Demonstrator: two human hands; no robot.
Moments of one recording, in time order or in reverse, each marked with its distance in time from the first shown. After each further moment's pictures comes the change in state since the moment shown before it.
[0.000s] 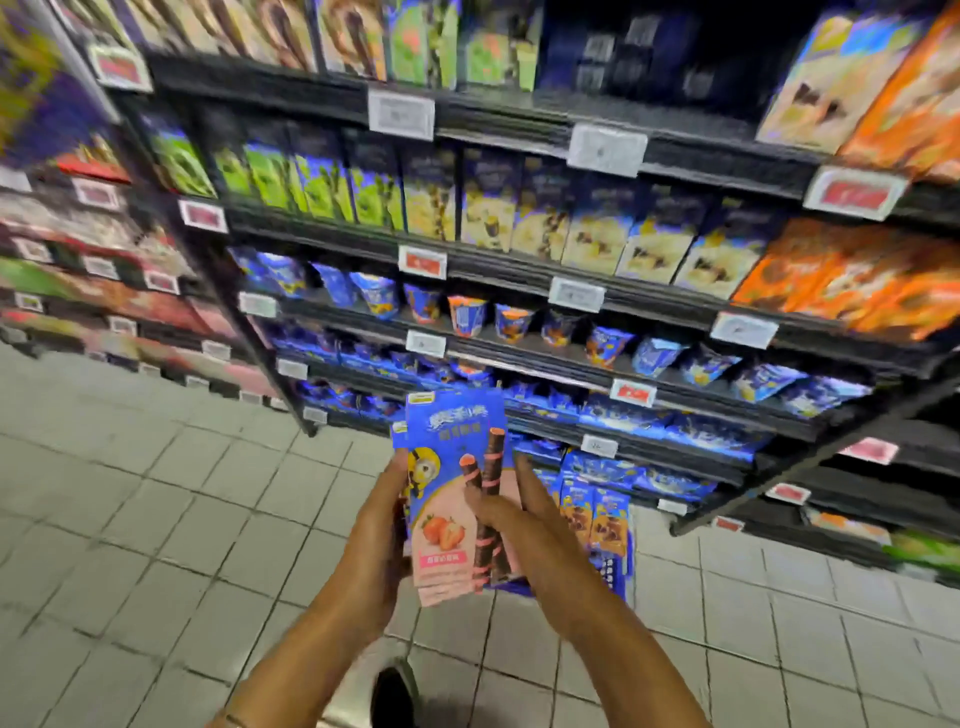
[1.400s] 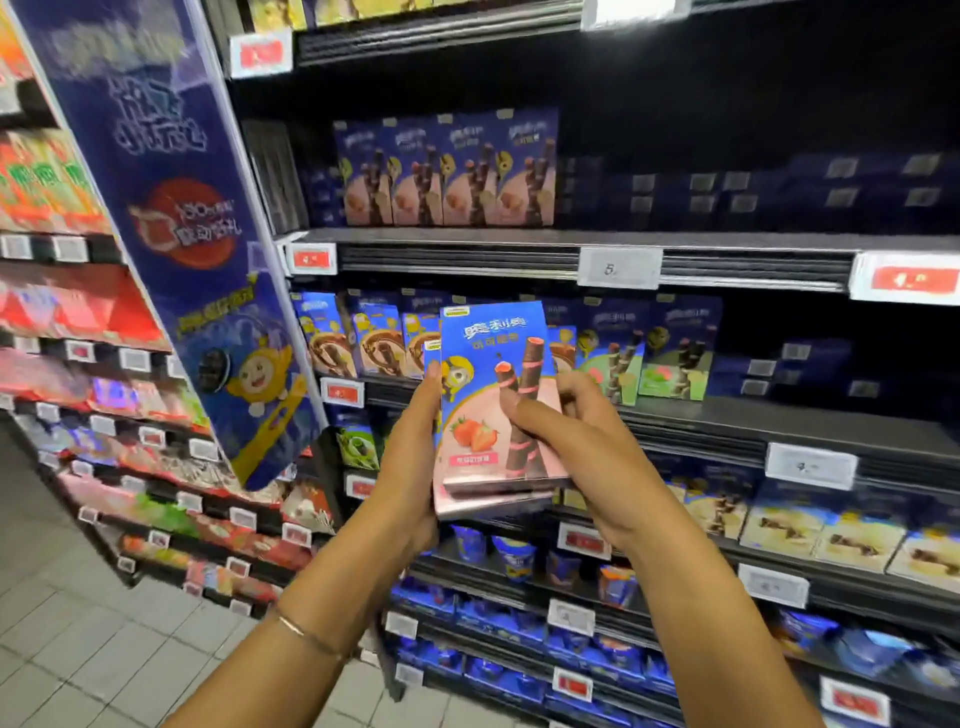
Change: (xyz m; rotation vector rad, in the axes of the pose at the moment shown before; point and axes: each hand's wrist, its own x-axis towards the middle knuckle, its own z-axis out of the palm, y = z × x) left_hand 0.076 0.397 -0.067 -0.118 -0.208 0.501; right_hand 0.185 -0.305 0.171 0.043 -0.061 -0.578
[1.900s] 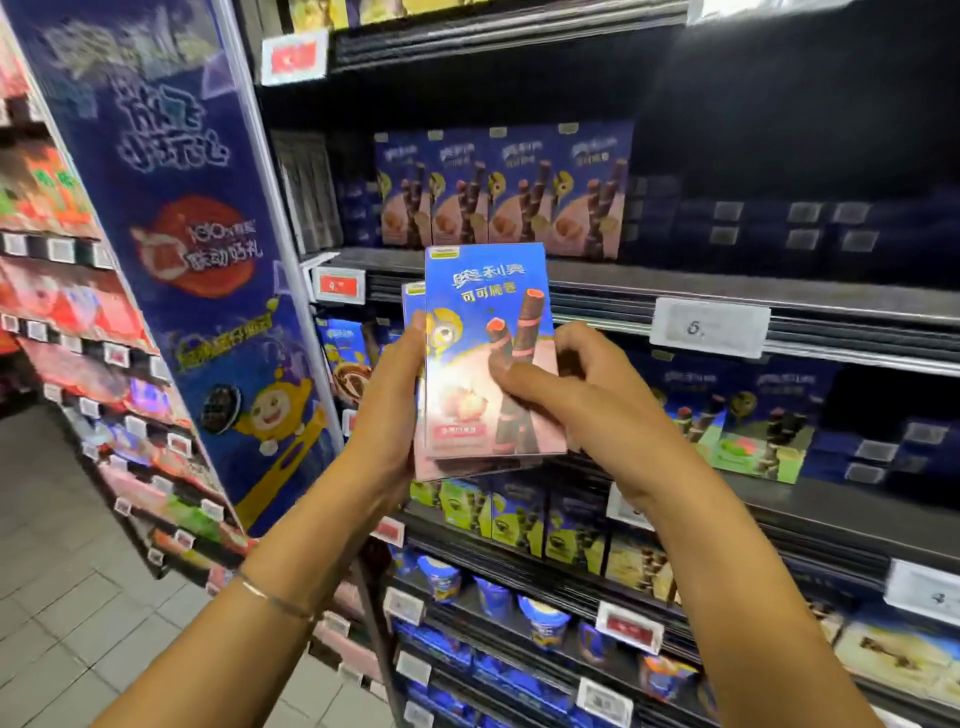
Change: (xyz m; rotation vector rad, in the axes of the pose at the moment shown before) left_hand 0.086 0.073 -0.016 0.135 0.036 0.228; right_hand 0.110 -0.040 0.017 -0.301 -0.076 -0.087
